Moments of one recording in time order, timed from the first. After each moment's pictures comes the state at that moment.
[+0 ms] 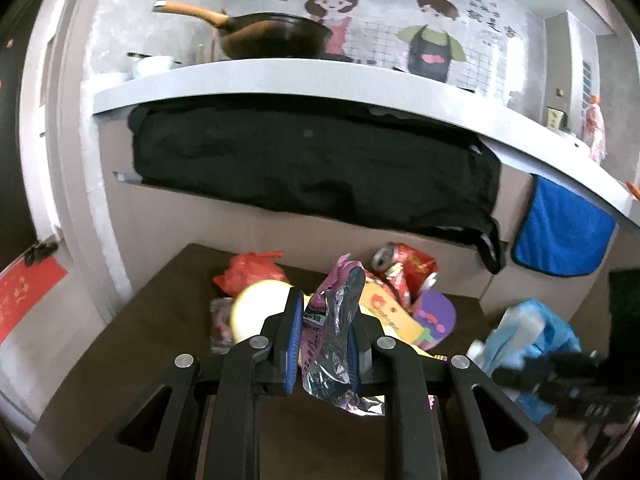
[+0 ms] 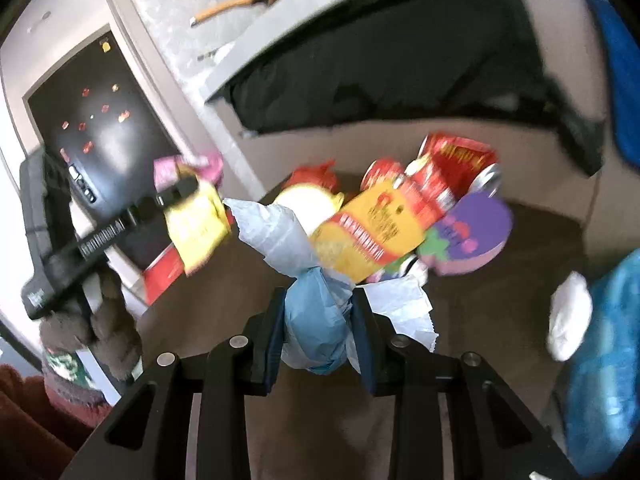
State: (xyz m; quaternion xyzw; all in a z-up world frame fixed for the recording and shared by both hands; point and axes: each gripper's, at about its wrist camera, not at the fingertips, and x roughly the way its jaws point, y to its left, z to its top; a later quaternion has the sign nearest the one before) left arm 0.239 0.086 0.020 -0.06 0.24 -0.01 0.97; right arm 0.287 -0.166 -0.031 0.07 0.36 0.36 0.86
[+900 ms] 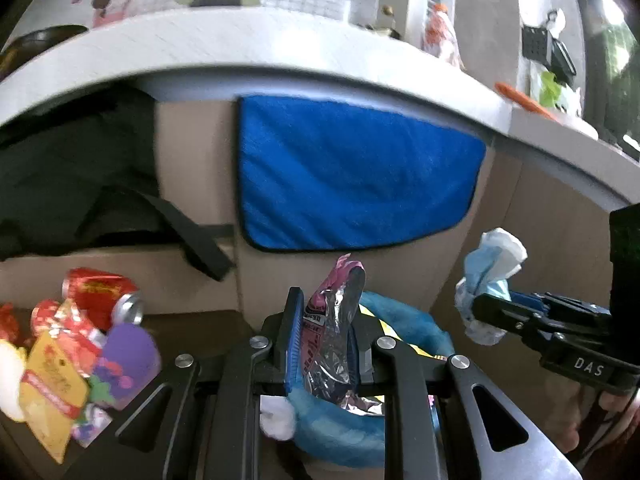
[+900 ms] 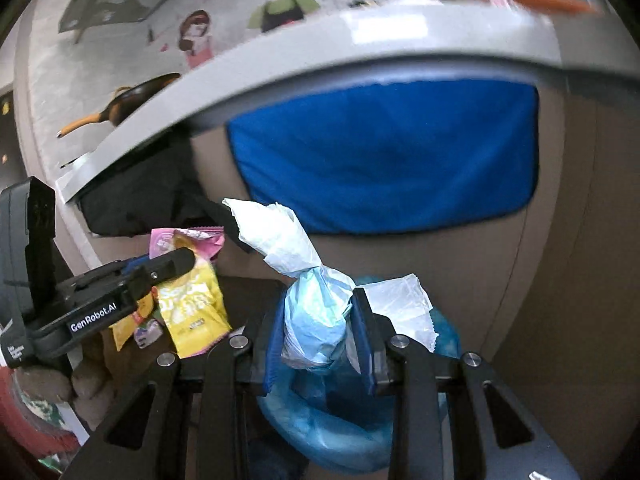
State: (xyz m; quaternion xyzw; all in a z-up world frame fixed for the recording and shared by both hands) left arm 0.317 -0.239 0.008 0.01 0.27 -0.27 0.93; right arm 0.268 -0.443 0.001 0.09 0.27 0.09 0.95
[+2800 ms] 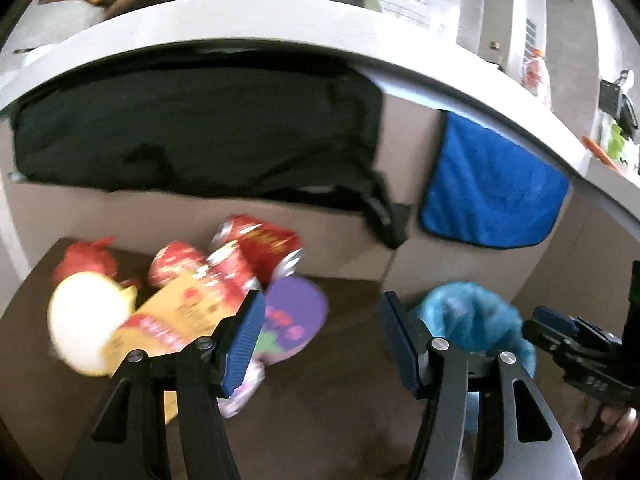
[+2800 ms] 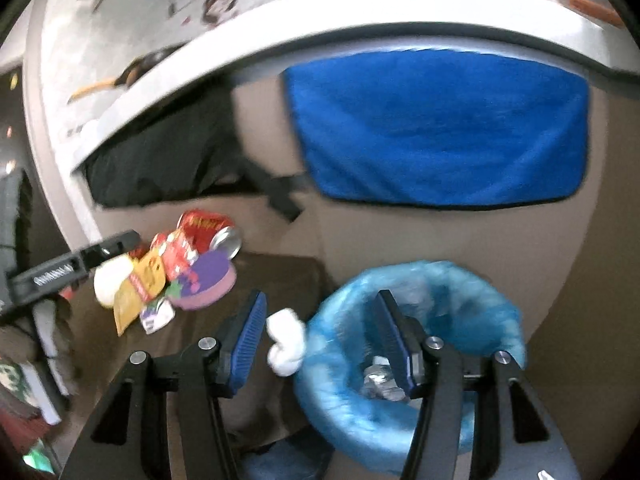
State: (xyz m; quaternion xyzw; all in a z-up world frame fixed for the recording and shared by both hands) left arm 0.299 -0.066 -0.012 -0.05 0.28 -0.13 0.95; right arm 0.278 -0.352 -0.034 0.04 0.28 0.11 0.95
